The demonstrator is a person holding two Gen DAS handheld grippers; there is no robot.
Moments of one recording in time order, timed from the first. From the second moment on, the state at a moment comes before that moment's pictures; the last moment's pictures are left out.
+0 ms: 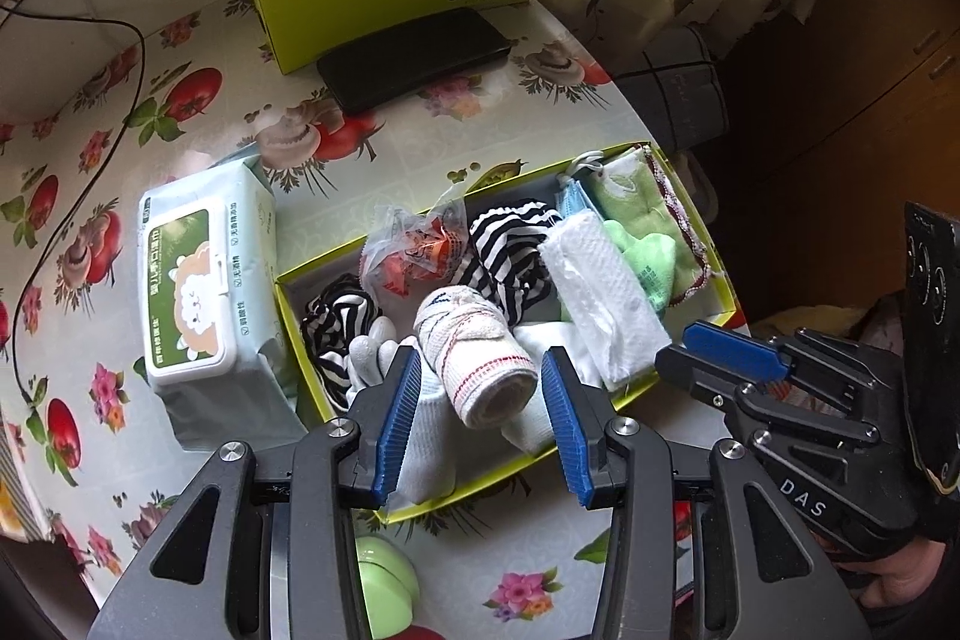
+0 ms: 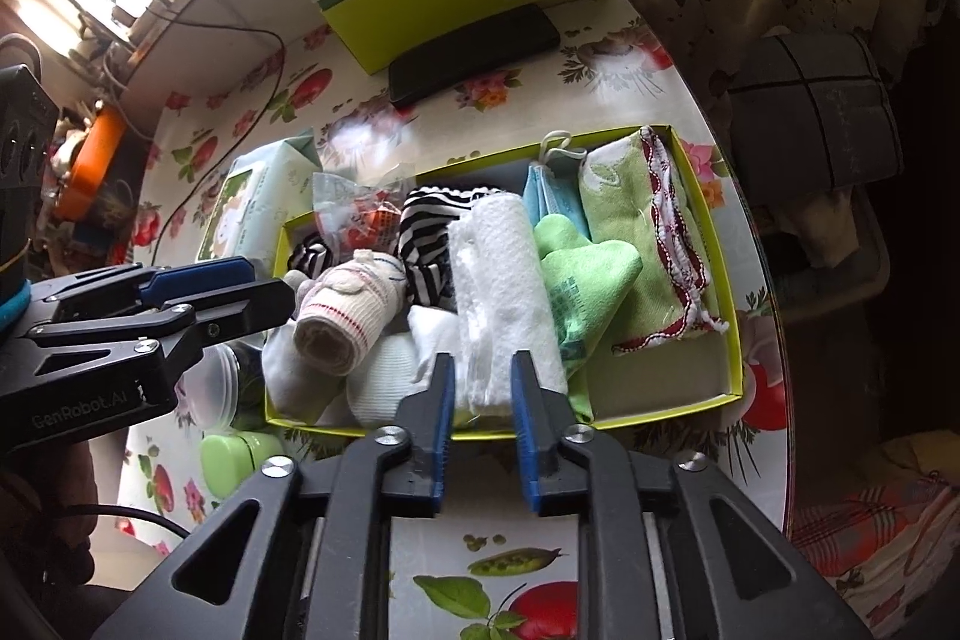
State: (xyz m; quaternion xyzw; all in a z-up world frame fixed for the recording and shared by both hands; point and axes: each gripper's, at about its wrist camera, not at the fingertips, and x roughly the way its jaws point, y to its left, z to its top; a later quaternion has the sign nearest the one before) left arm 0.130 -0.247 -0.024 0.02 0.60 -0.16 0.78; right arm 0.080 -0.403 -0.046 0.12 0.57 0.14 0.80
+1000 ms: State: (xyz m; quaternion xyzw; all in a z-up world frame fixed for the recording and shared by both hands) left arm 0.069 -0.198 -0.002 0.05 0.57 -0.16 0.81; right arm 0.020 -0.333 -0.013 0.04 0.58 0.12 0.81
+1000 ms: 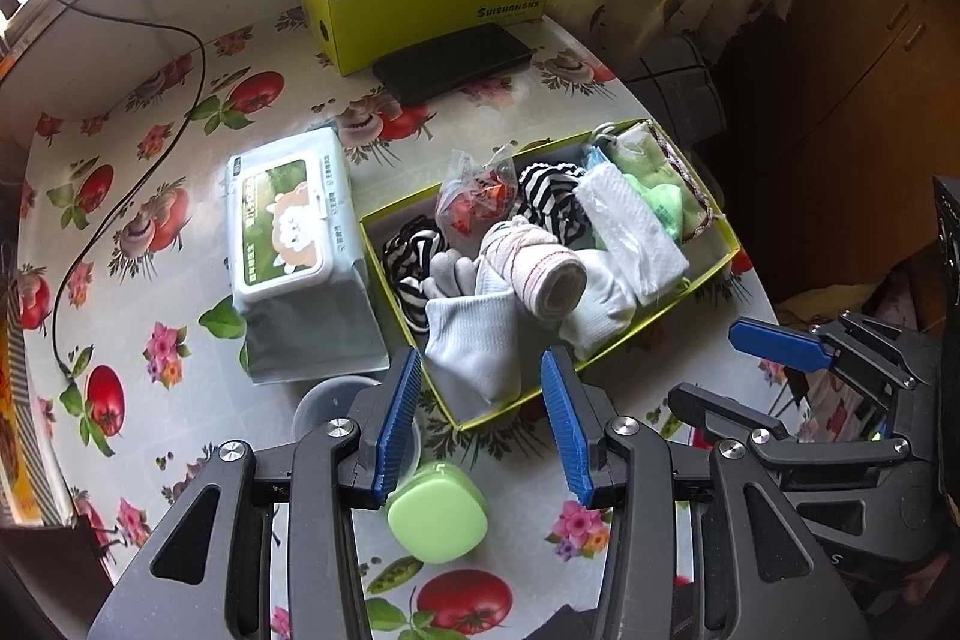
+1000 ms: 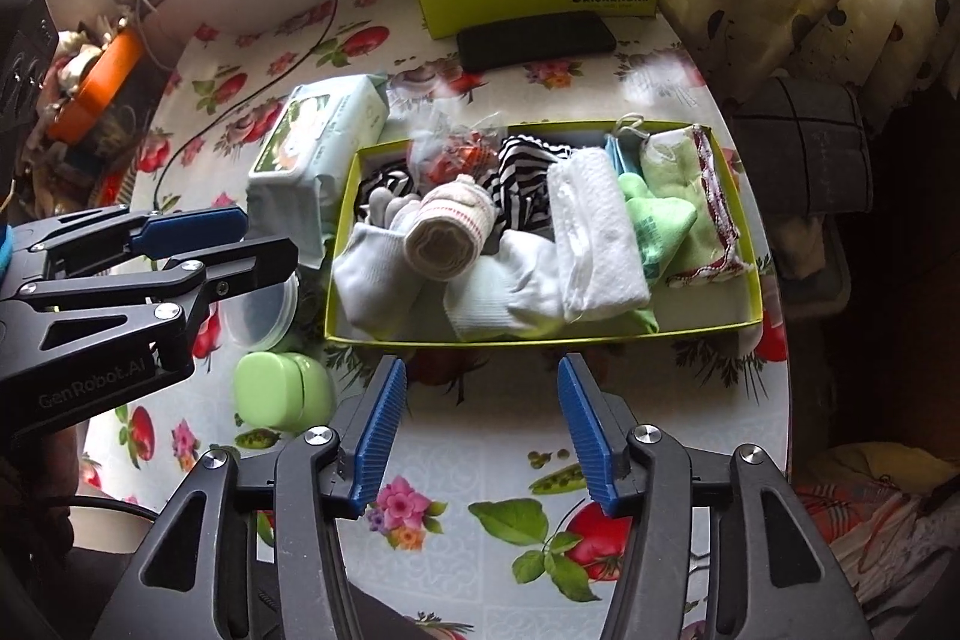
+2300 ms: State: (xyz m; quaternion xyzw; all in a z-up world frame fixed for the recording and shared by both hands) left arm 0.045 -0.189 0.011 0.05 0.55 -0.14 0.82; right arm -0.005 -0.322 0.003 0.03 0.57 0.12 0.81
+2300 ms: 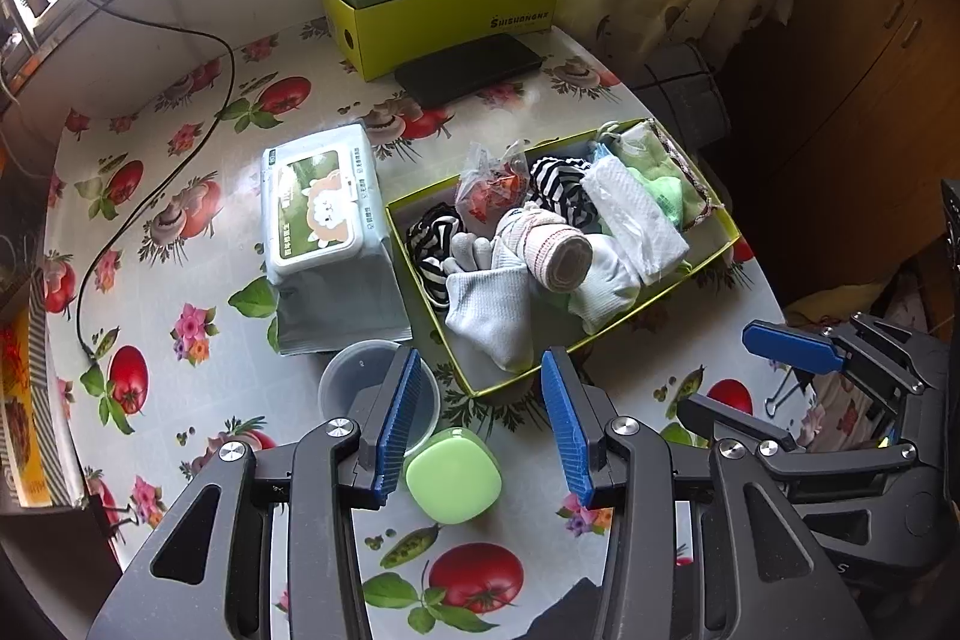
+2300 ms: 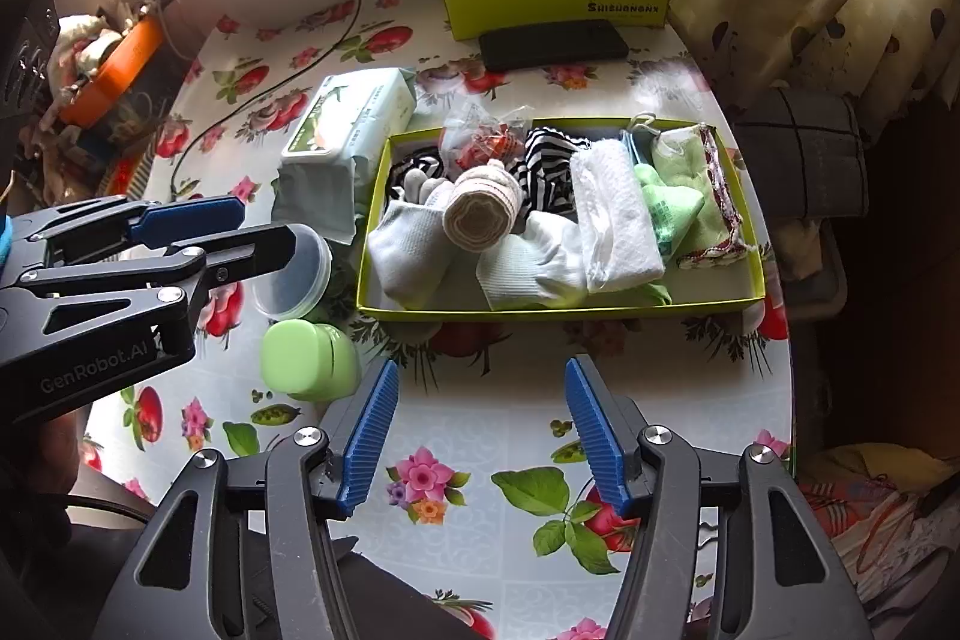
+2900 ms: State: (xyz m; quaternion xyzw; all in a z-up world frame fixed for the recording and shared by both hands) left arm 0.047 -0.192 0.005 0.06 0.56 -0.14 0.81; right arm -0.002 -0.322 -0.005 0.03 0.57 0.13 0.81
